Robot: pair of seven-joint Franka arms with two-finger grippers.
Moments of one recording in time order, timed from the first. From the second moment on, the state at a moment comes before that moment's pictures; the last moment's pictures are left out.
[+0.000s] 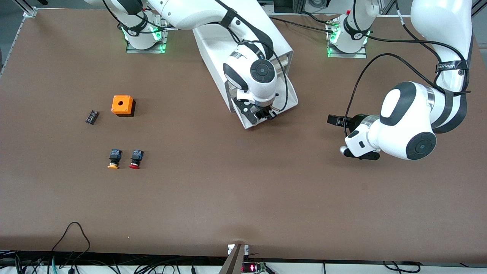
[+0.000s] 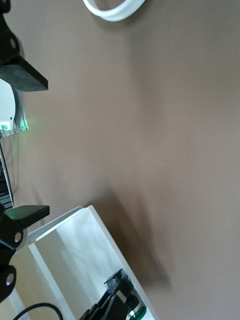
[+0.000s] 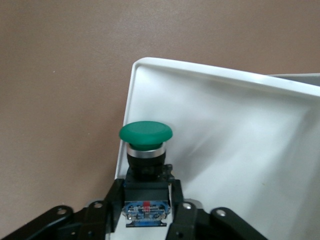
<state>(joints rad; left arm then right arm) -0.02 0.51 -0.19 -1.45 -0.18 1.44 -0.10 0.81 0.85 0.13 -1.21 0.01 2.06 1.80</state>
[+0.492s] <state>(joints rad) -0.05 0.55 -0.19 -1.42 -0.09 1.48 -0.11 0.81 0.84 0.12 -1.13 0.01 2.05 1.77</state>
